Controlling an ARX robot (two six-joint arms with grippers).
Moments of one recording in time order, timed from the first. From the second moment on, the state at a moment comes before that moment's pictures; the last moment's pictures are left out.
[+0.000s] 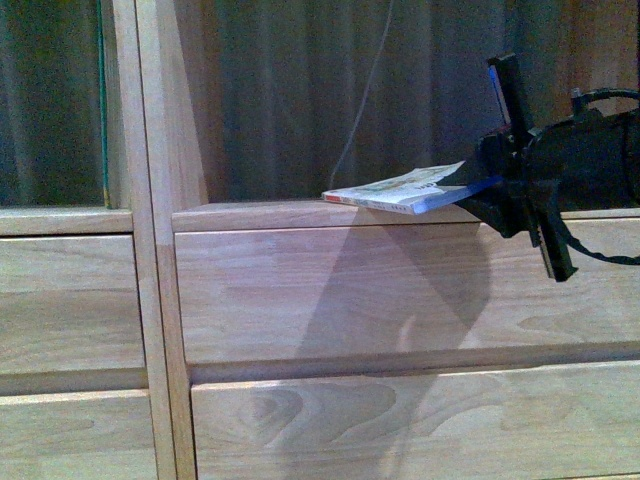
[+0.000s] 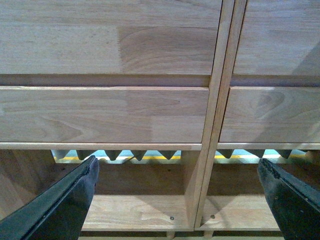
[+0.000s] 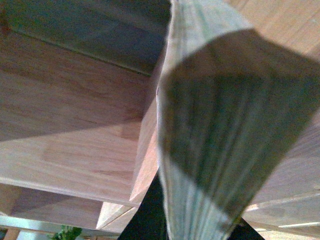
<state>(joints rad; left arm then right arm) 0.00 0.00 0.01 -0.01 0.00 0.00 0.11 1.64 1.19 0.47 -0.34 1.19</state>
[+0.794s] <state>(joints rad) 0.38 0.97 0.49 0.90 0.73 -0.36 0.16 1.35 1.05 0.58 -0.48 1.15</state>
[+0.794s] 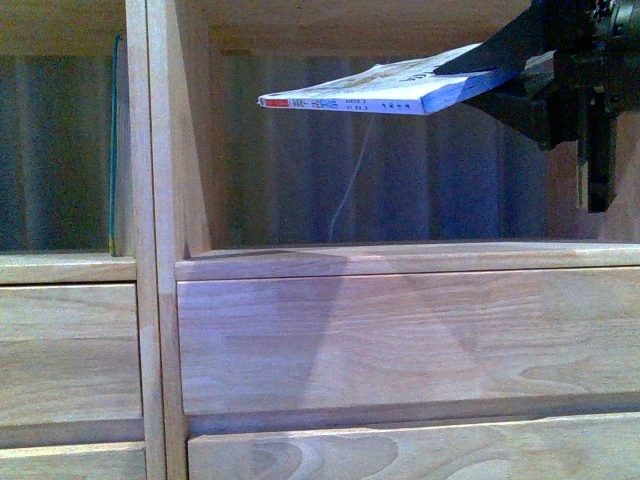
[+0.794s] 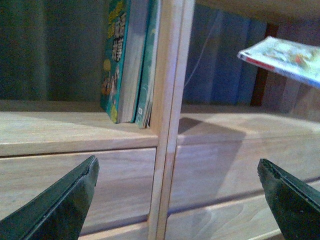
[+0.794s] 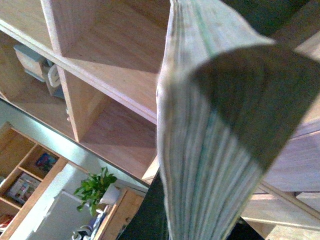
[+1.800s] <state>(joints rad) -0.11 1.50 1.07 1.16 0.58 -1.09 0.45 1.47 1.16 0.75 -0.53 1.10</state>
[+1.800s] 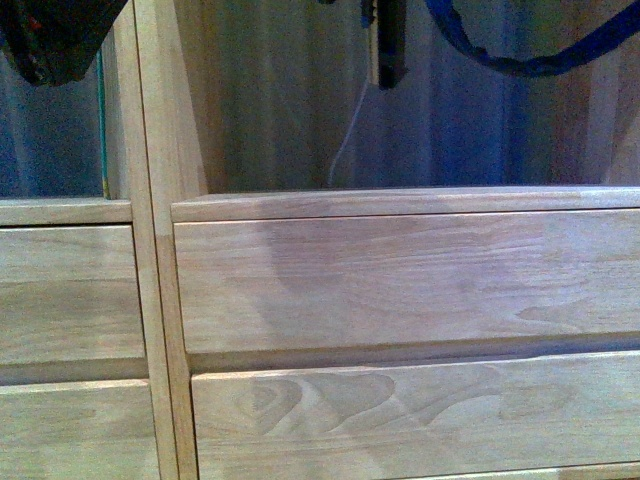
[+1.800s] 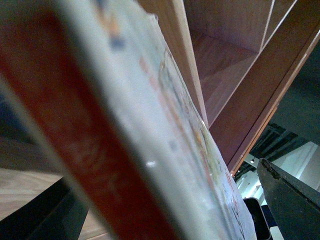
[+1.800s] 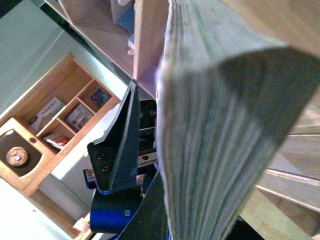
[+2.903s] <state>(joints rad) 0.02 1.45 0.97 1.38 0.55 -1.32 0.39 1.44 1.08 0.84 -0.61 1.11</state>
